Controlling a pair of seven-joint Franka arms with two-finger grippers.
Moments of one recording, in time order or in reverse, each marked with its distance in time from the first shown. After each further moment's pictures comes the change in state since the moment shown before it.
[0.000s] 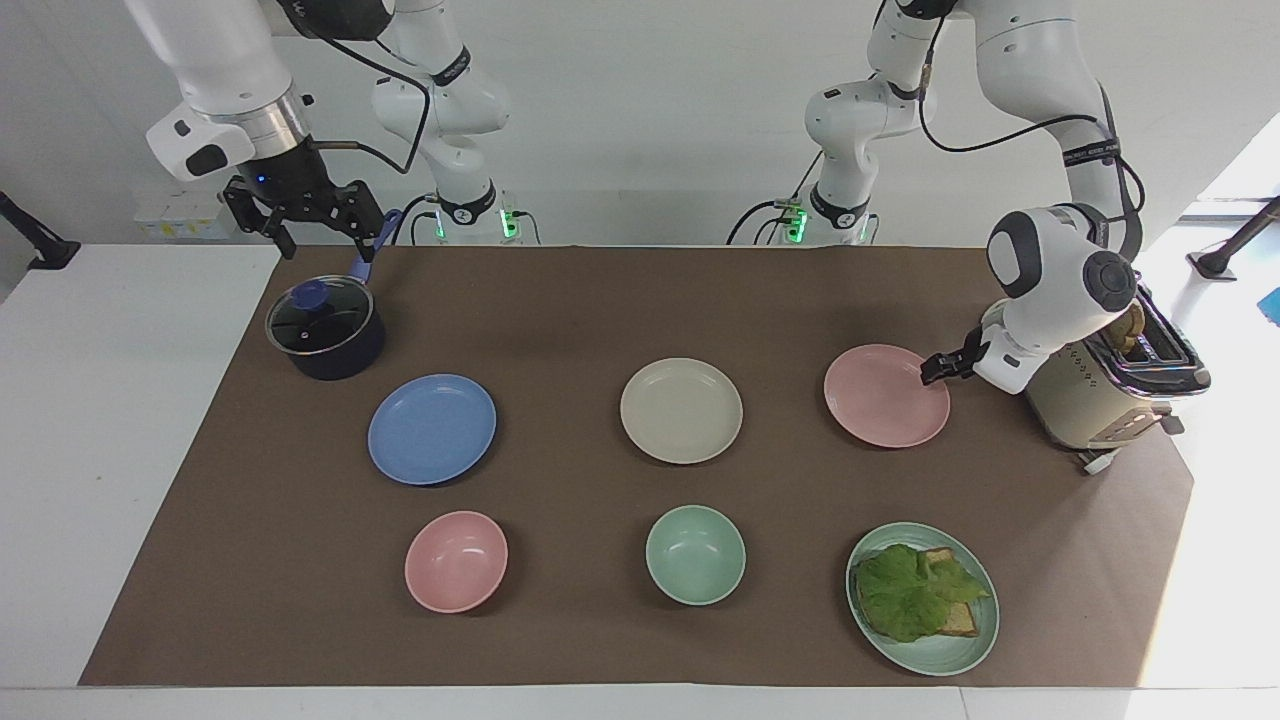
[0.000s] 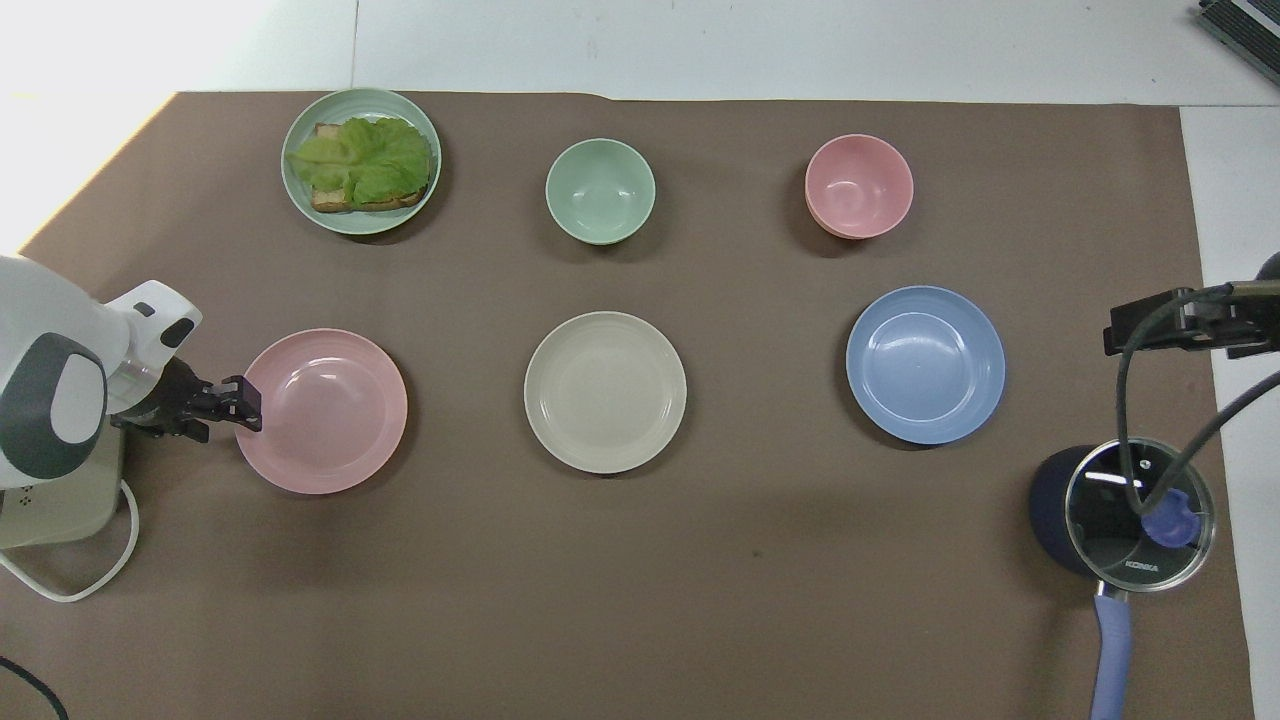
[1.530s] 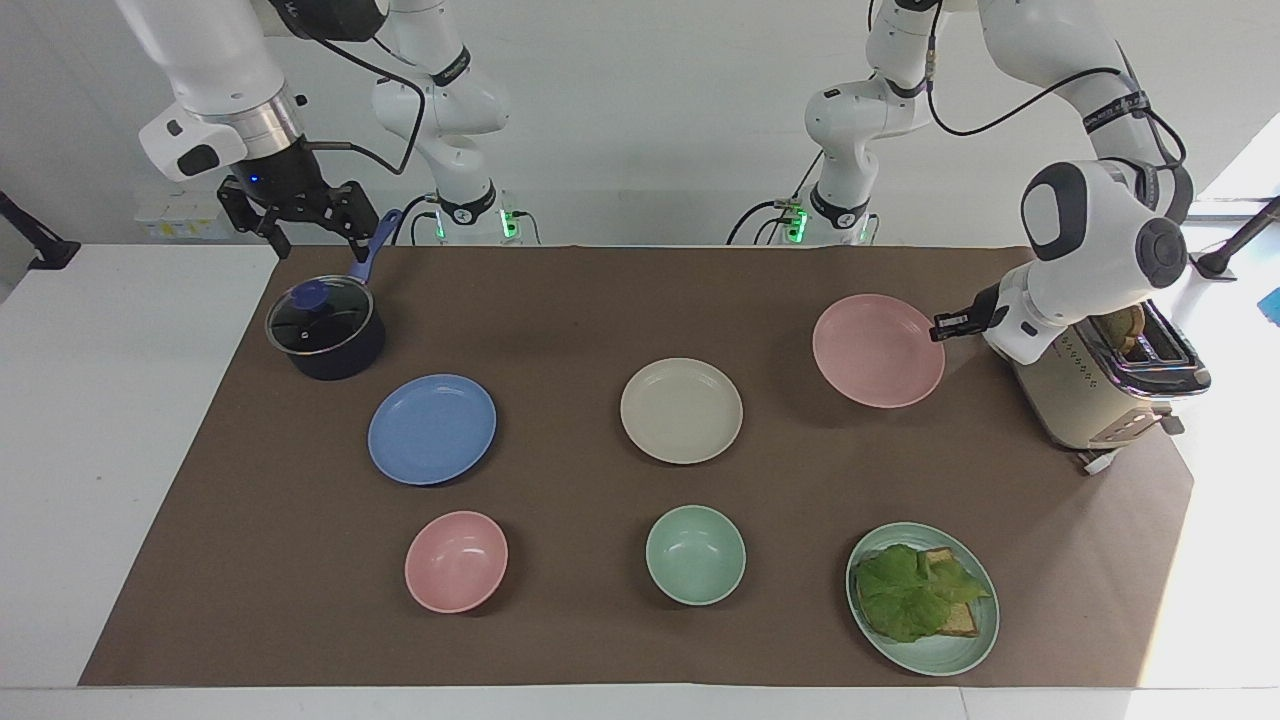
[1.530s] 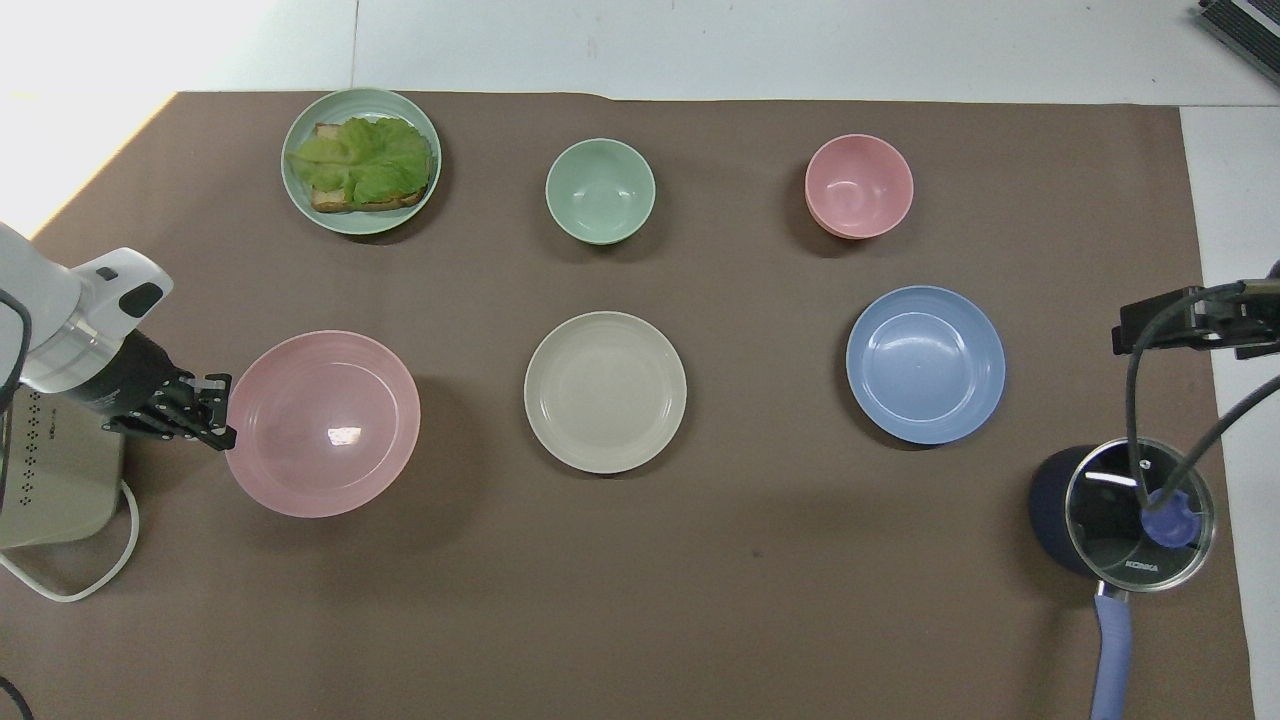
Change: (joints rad) left arm -0.059 -0.047 -0.026 0.242 -0.121 -0.431 -0.071; right arm -0.012 0.000 0.000 0.000 0.000 0.000 0.000
